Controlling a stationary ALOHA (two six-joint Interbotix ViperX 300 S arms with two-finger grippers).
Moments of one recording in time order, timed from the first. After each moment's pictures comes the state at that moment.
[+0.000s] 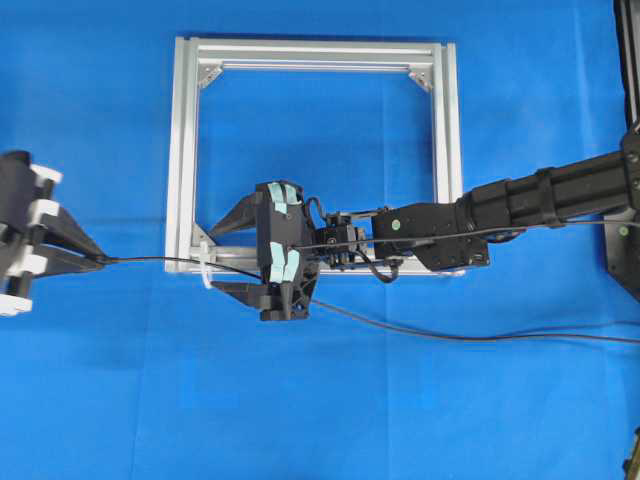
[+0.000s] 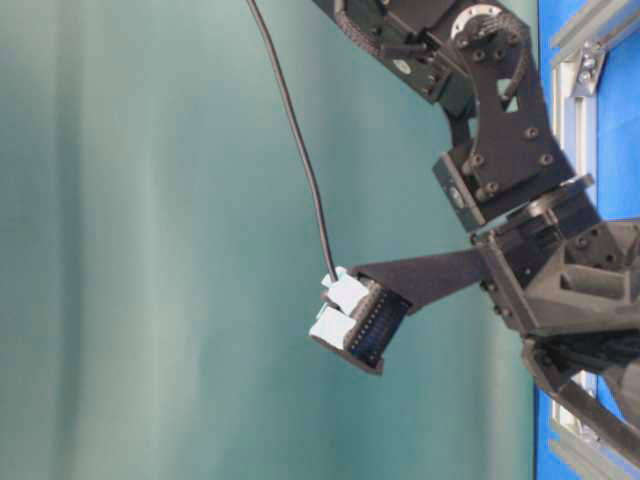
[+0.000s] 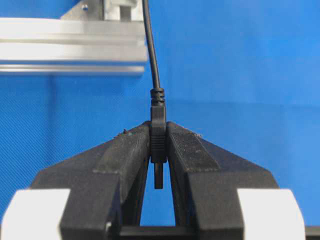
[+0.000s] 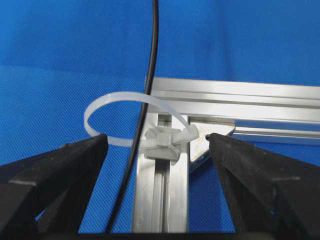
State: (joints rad) left arm -0.20 -0.82 1.36 -0.08 0.05 -0.13; right arm 0.07 0.45 0.37 -0.02 -0.40 0.17
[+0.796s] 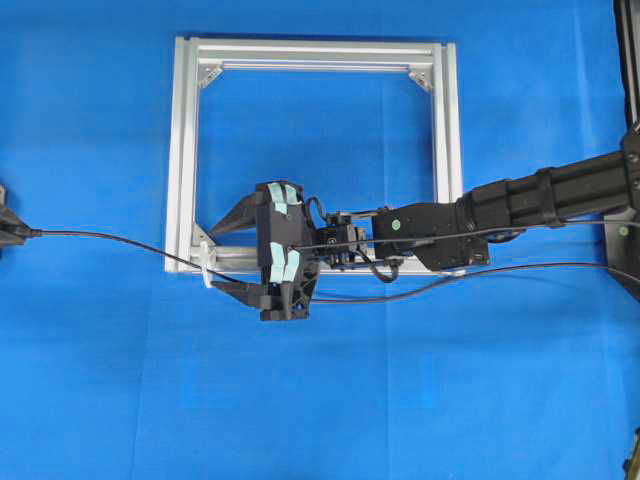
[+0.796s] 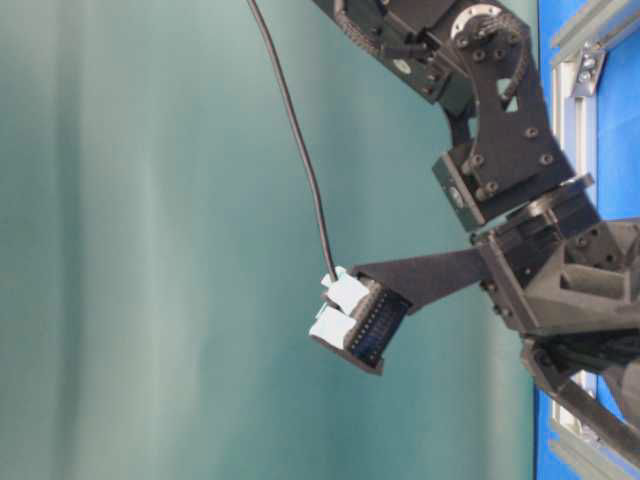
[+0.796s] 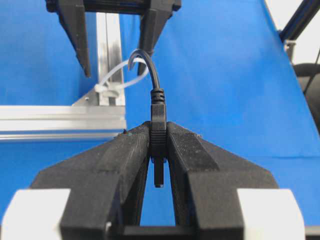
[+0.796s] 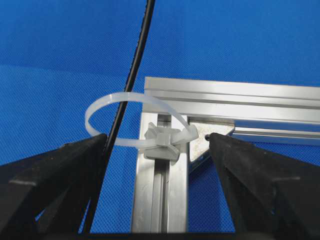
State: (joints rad) left arm -0.17 -1.40 1.23 -0.07 0.50 -0.13; right arm 0.07 0.45 0.37 -0.02 -0.40 0.17
